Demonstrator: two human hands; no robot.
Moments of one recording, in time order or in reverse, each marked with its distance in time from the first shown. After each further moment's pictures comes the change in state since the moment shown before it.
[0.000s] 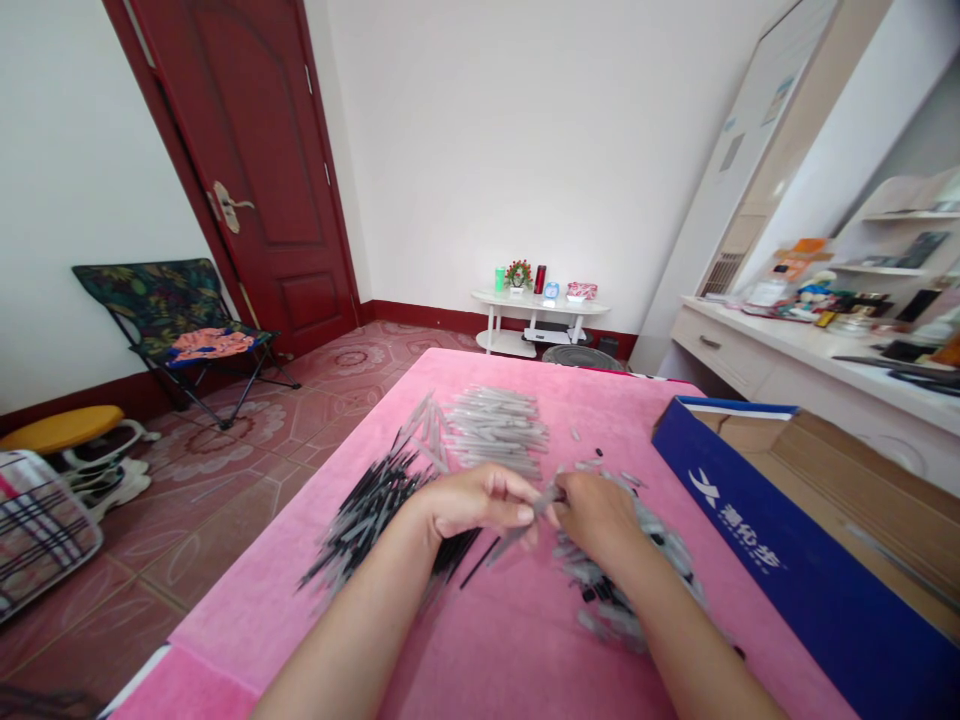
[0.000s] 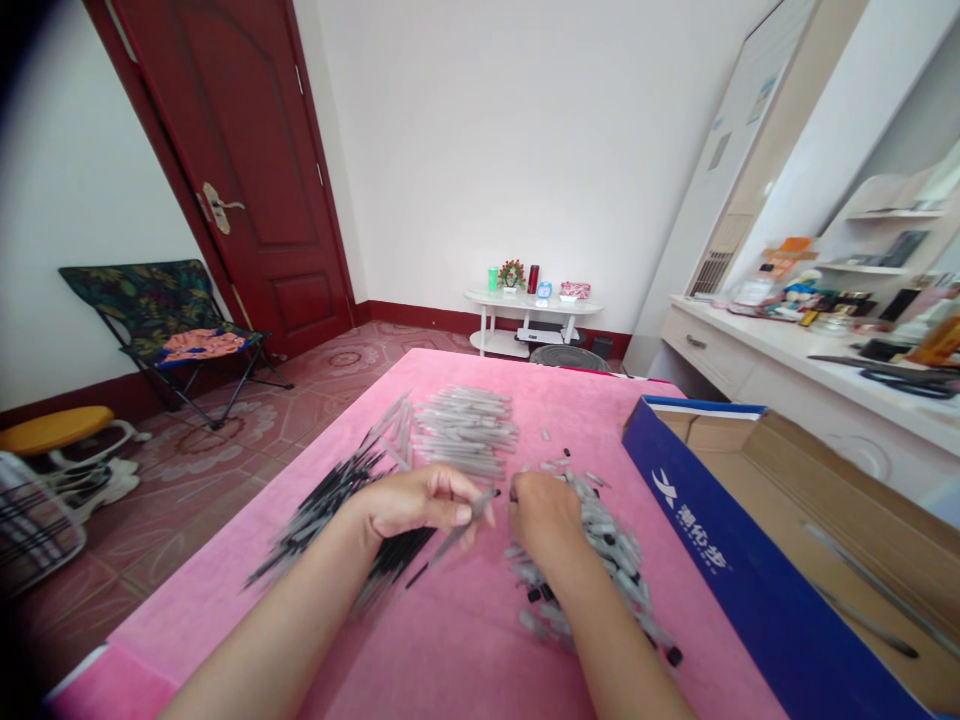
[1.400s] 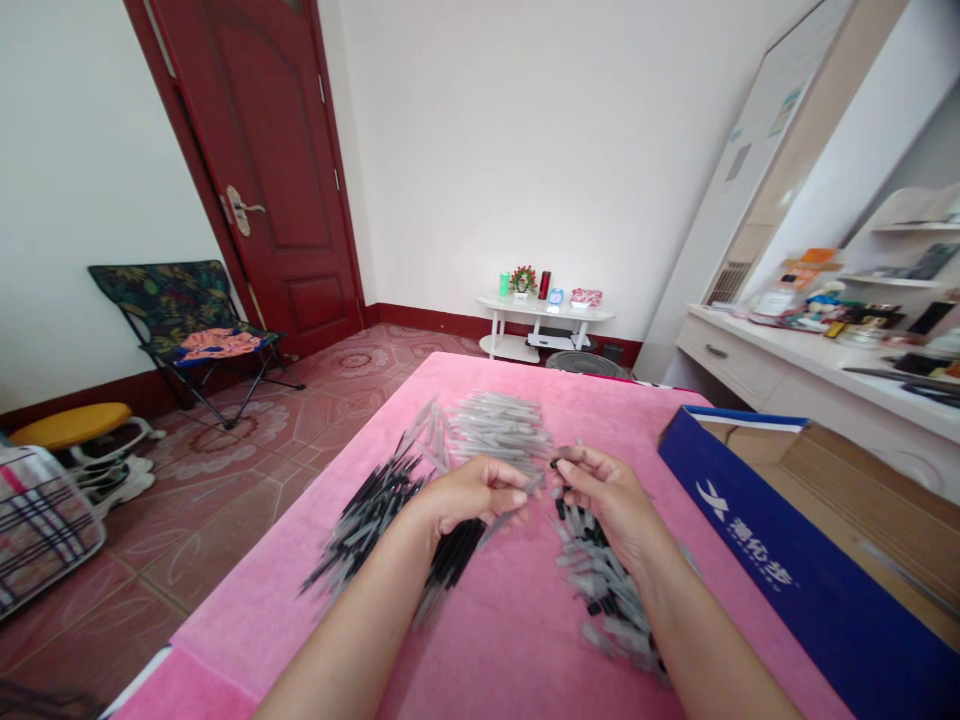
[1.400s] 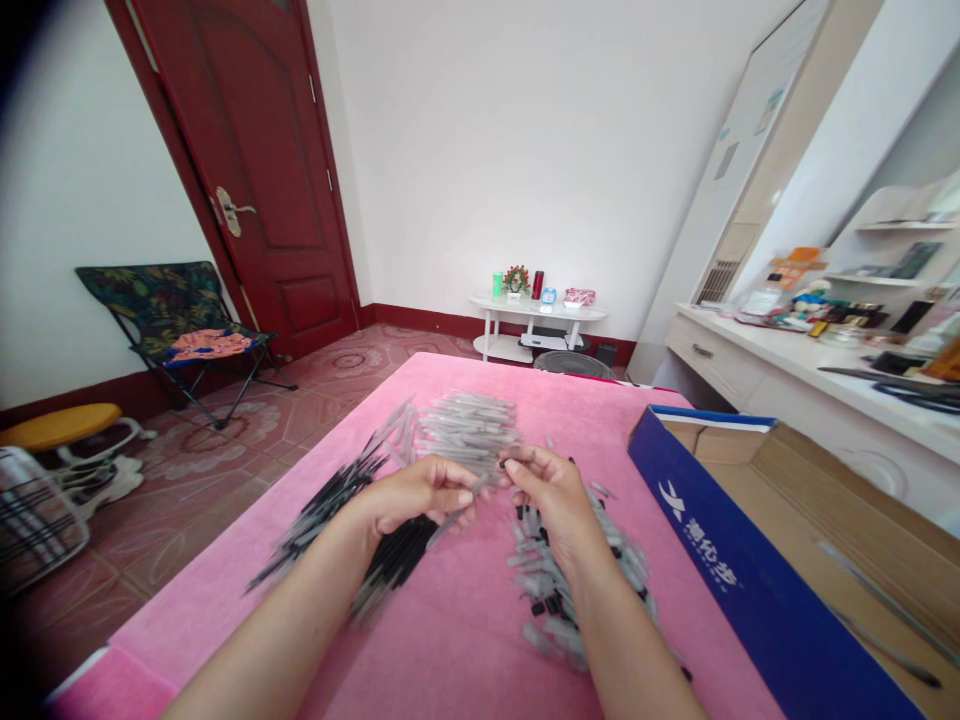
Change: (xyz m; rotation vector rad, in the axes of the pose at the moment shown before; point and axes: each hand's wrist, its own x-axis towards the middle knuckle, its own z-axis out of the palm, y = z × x) left_hand 0.001 -0.001 -0.008 0.143 0.288 -0.078; right_hand 0.005 0.003 -0.013 1.699 0.010 0.023
